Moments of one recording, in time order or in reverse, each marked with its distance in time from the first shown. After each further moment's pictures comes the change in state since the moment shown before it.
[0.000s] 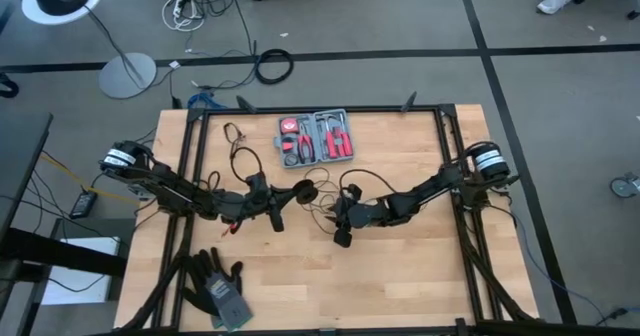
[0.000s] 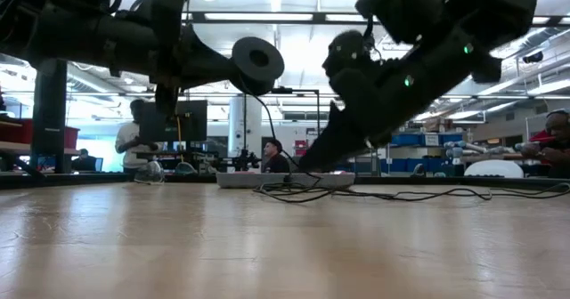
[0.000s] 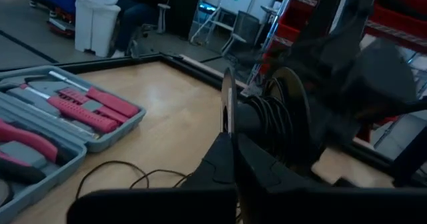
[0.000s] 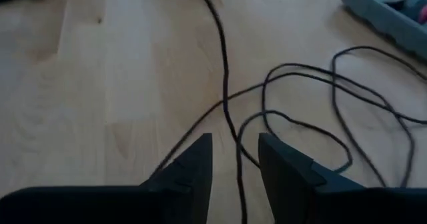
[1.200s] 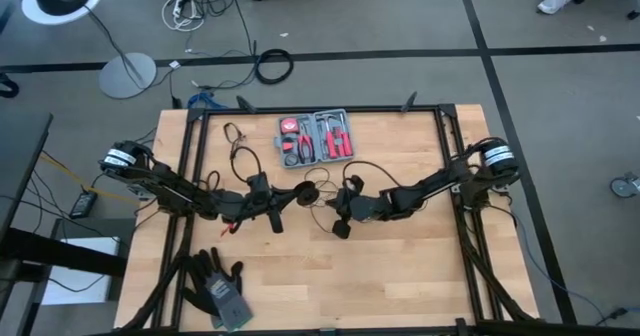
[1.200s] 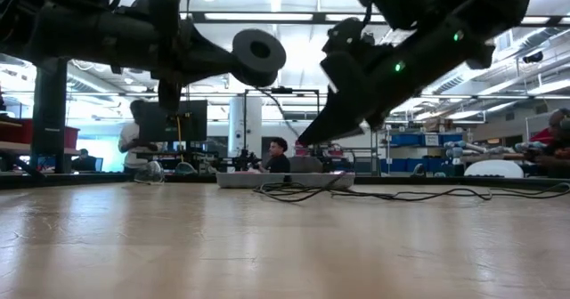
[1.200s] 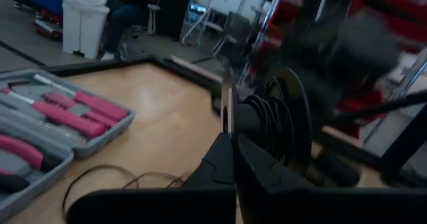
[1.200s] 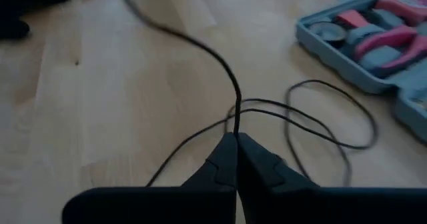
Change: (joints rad) left arm -0.001 0.000 0.000 0.012 0.033 0.019; right arm -0.037 -0.103 0.001 -0.075 0.060 -0.002
